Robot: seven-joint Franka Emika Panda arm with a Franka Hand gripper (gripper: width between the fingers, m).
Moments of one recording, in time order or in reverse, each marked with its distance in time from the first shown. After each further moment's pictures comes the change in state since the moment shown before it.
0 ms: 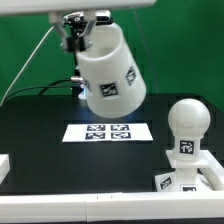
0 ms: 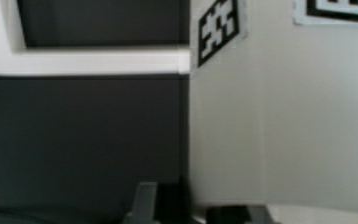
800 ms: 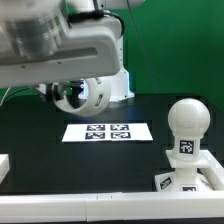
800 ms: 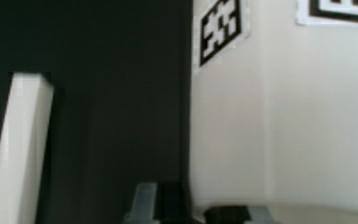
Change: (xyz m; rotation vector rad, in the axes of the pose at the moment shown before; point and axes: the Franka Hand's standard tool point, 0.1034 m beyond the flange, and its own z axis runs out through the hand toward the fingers) arm -0.080 0.056 0.072 0.035 -0.646 -0.043
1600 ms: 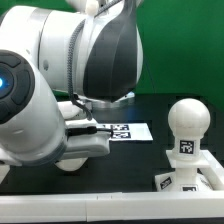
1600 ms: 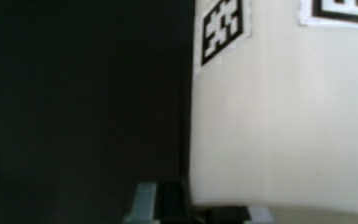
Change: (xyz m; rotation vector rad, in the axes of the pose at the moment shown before) arm -0.001 0.019 0.138 0.000 -0.402 0.016
